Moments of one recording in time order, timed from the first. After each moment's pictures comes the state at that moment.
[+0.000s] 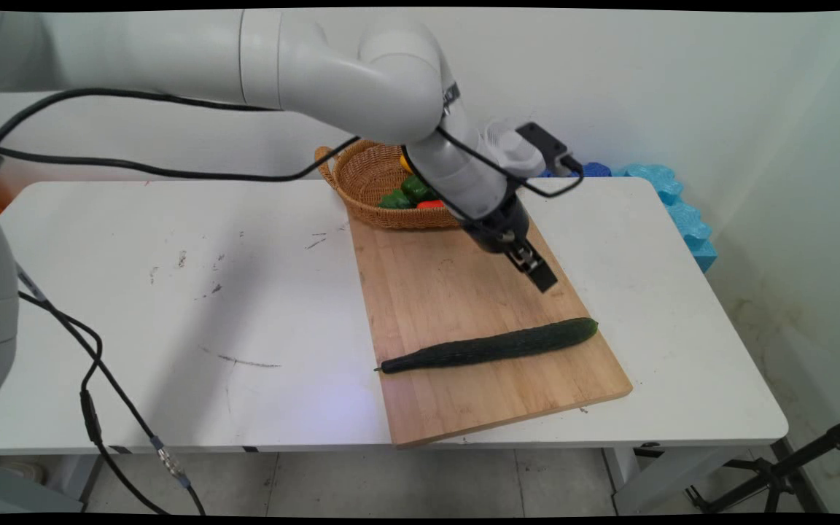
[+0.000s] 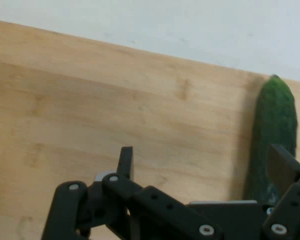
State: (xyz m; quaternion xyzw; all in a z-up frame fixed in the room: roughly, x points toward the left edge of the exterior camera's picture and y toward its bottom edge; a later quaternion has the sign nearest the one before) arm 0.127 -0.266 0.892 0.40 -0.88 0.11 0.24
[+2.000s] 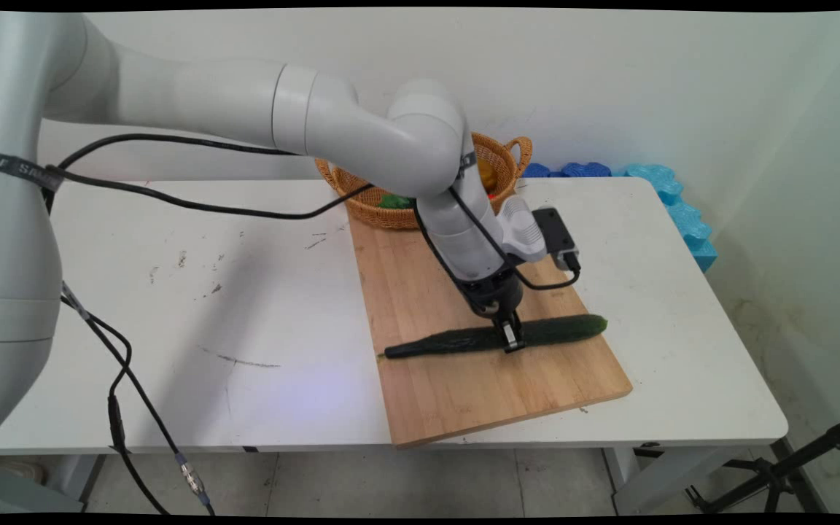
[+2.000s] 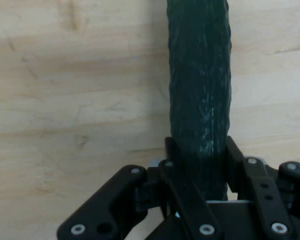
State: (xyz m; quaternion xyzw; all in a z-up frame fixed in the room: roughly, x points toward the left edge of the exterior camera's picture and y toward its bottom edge) arm 0.107 -0.236 0.848 0.25 -0.95 0.06 0.17
